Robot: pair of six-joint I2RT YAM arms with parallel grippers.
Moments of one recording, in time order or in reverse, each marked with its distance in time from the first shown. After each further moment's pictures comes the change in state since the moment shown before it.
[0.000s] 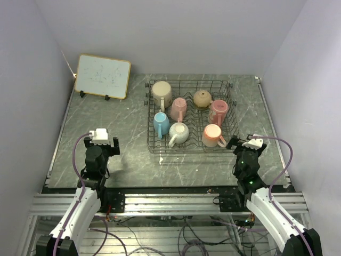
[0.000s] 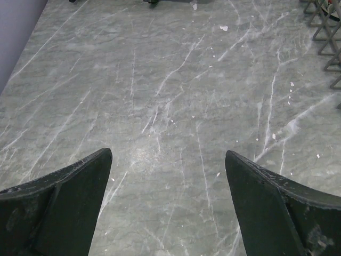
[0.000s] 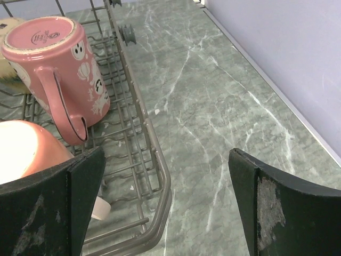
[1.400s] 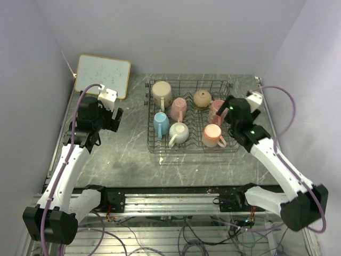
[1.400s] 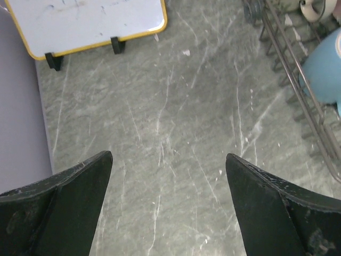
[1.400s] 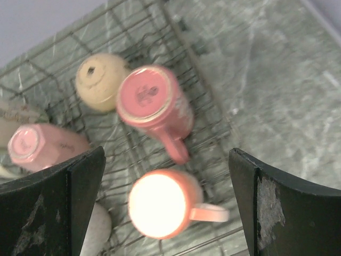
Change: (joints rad) left arm 0.006 0.469 0.874 -0.671 0.213 0.252; right arm 0.028 0.537 0.863 -0.710 -0.044 0.513
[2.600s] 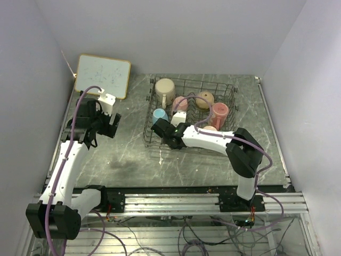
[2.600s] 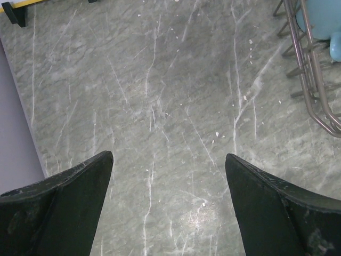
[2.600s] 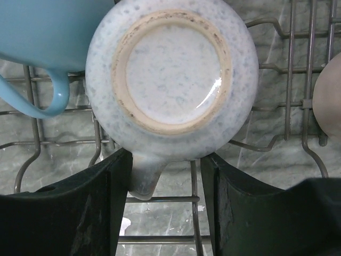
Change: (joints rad) left arm 0.071 0.043 0.026 -0.192 0.081 0.046; right arm 0.614 0.863 0.452 -0.313 0.014 0.448
